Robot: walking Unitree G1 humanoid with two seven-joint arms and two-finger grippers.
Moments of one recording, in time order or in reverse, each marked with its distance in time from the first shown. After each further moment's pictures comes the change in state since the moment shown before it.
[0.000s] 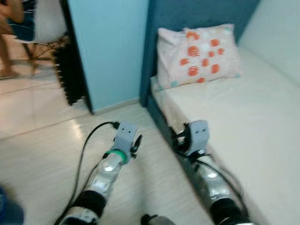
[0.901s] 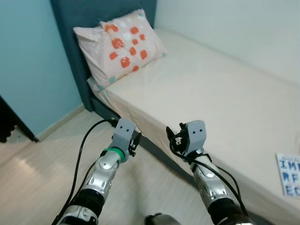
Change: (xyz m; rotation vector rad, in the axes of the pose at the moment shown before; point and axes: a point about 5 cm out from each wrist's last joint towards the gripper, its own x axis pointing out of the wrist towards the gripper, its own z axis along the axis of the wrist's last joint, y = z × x) left arm 0.002 -0.001 0.007 0.000 -0.032 -0.027; right arm -0.001 -0.006 0.001 -0.008 -0.004 -0.016
